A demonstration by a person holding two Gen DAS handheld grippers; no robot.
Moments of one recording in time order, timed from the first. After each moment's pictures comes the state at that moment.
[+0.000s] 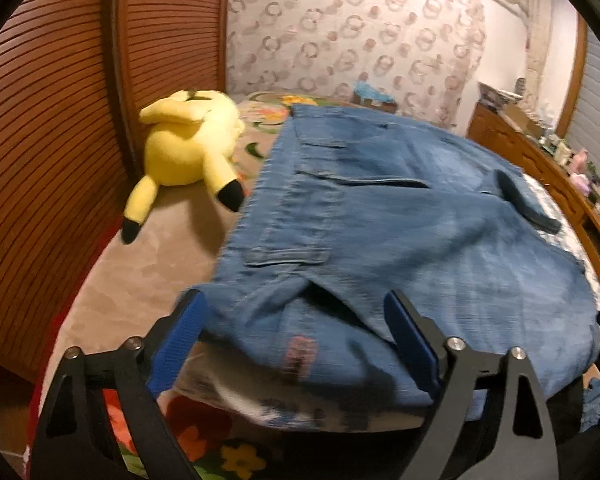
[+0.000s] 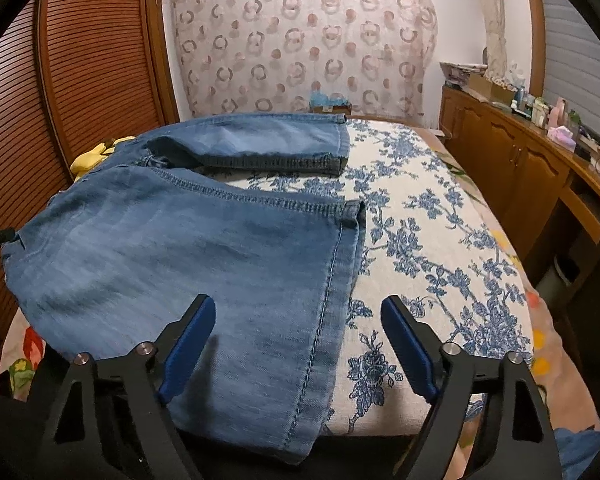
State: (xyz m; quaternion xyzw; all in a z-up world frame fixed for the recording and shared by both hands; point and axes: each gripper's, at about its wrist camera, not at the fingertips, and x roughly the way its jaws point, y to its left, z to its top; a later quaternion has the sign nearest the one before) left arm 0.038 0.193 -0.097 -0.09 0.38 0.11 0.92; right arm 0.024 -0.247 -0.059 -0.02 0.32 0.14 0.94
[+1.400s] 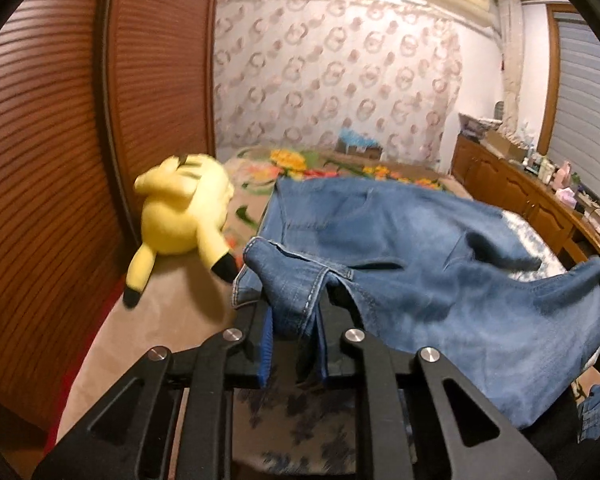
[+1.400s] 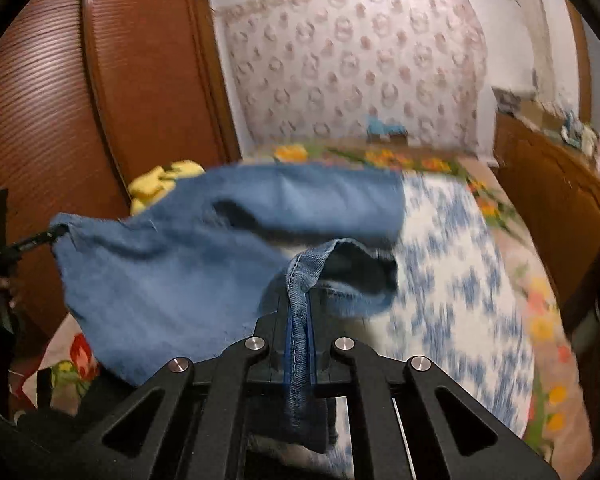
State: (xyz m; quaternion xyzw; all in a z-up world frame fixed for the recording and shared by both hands) left arm 0.050 0.191 -0.032 -0.06 0.28 0.07 0.95; right arm 0.033 -0.240 0.039 -0.02 0.25 0.24 0.94
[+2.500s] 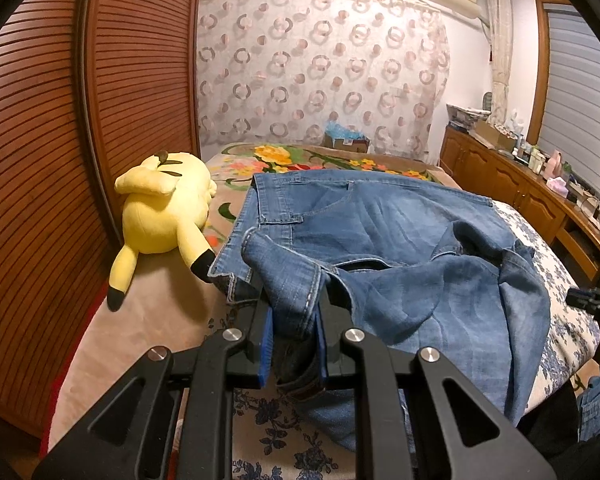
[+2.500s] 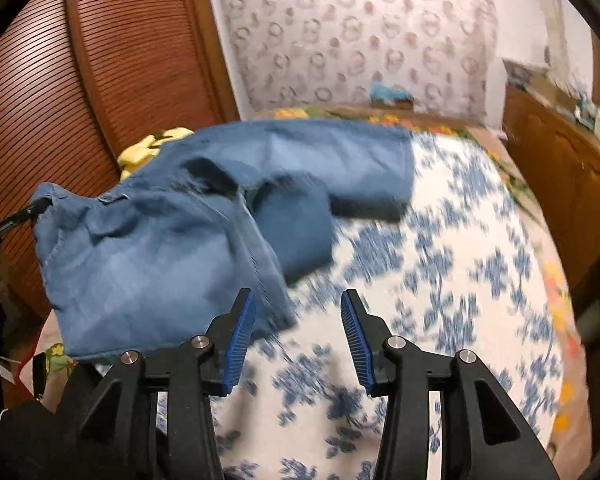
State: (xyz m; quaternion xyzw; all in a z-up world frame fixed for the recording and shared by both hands) left arm 0.059 0.169 -0.043 -0.05 0.30 0.06 0.95; right arm 0.051 -0.238 -0.034 0.00 0.35 0.24 0.91
